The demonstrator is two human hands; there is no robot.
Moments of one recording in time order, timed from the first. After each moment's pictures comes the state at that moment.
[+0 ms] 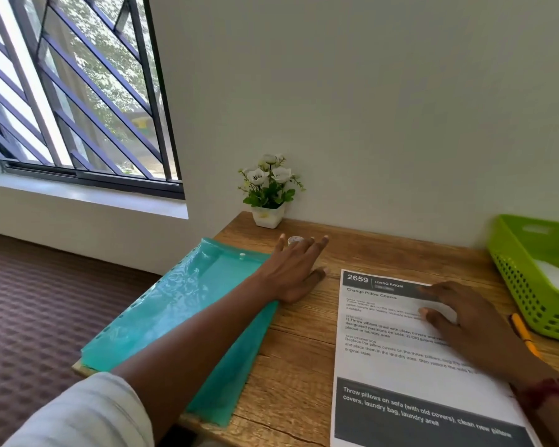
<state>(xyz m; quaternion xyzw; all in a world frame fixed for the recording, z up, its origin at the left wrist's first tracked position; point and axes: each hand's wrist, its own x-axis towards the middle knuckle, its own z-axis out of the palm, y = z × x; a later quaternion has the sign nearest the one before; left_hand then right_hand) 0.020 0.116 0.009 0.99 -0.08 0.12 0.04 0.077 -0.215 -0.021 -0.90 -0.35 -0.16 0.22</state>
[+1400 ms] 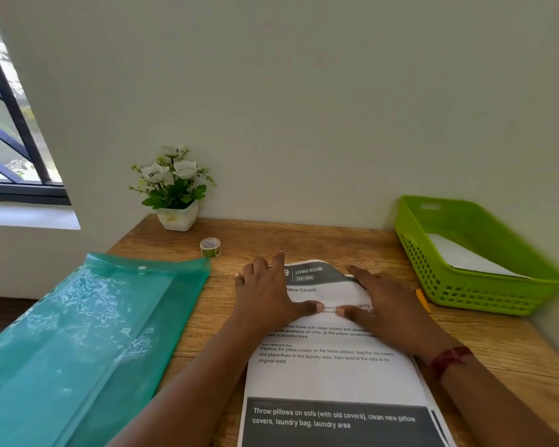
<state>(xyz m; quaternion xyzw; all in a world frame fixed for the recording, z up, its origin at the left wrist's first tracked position) 0.044 0.002 -0.011 0.98 0.06 0.05 0.19 0.073 -0.221 -0.005 -0.96 -0.23 -0.07 0.14</state>
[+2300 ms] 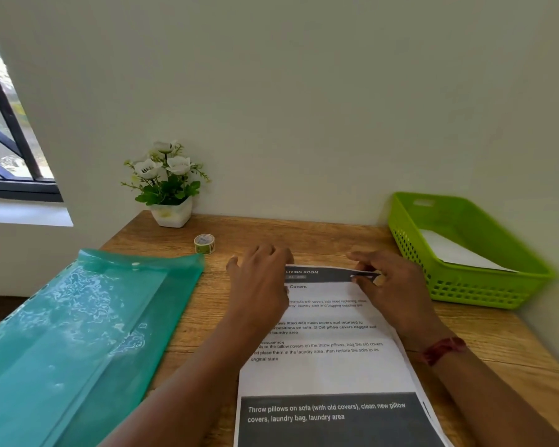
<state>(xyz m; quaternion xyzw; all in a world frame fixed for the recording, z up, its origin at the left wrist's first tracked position) 0.019 -0.006 0.015 0.97 0.02 0.20 0.16 0.085 -0.226 -0.004 -0.84 -0.30 -0.31 0.34</state>
